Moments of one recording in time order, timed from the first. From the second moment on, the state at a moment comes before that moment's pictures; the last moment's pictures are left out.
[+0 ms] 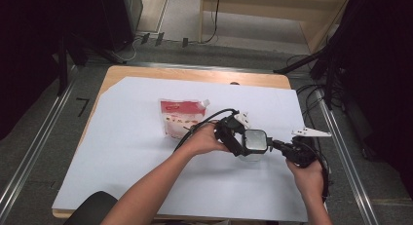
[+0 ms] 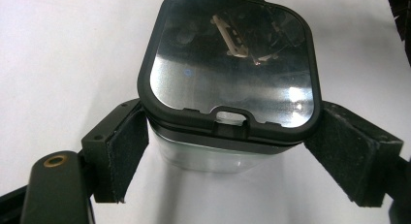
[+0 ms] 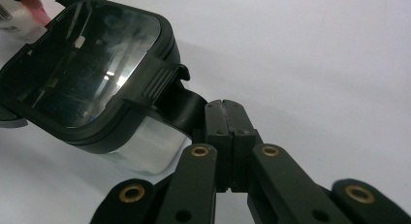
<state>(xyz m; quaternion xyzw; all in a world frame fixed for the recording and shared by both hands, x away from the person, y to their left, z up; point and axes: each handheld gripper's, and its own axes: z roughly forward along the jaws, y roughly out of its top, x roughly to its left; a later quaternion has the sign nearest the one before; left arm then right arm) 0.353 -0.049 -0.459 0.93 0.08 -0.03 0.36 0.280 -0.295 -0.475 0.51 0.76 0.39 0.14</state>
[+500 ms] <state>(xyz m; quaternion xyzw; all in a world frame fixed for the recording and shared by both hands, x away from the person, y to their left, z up) 0.353 -0.050 -0.459 0.93 0.08 -0.03 0.36 0.280 -0.294 -0.476 0.51 0.76 0.39 0.14</state>
